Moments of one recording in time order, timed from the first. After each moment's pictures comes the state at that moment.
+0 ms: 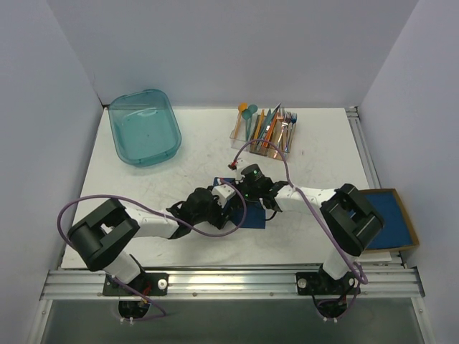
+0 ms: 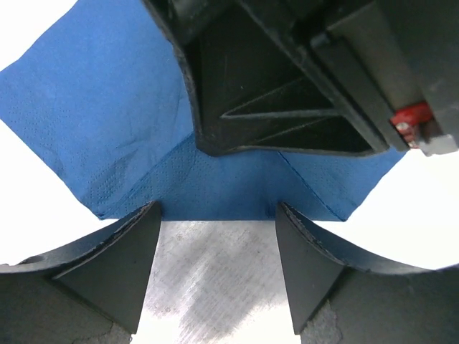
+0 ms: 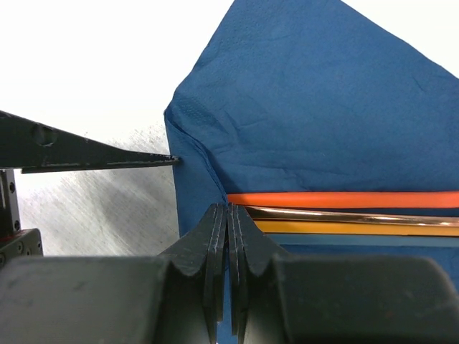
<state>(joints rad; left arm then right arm) -0.85 1.55 0.52 0.46 0.02 -0.05 0.73 1.67 0.82 0.06 -0.16 0.30</state>
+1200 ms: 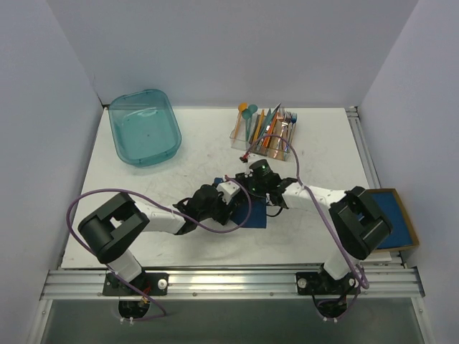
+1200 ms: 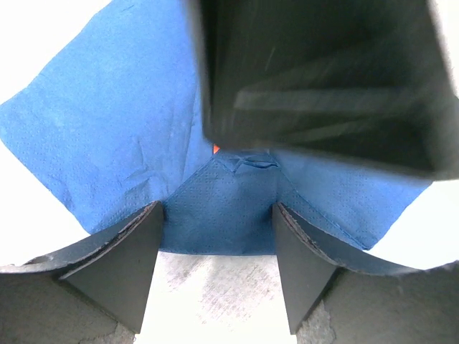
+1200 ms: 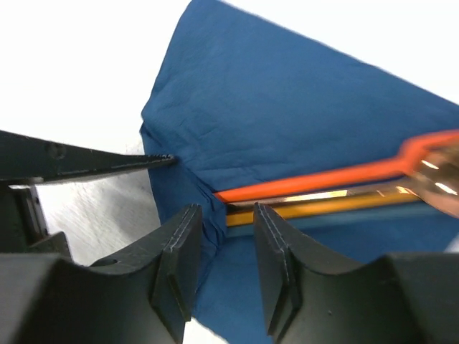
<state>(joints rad) -0.86 1.64 0.59 0.46 -0.02 -0.04 0.67 1.64 0.82 0.03 -0.15 0.38</state>
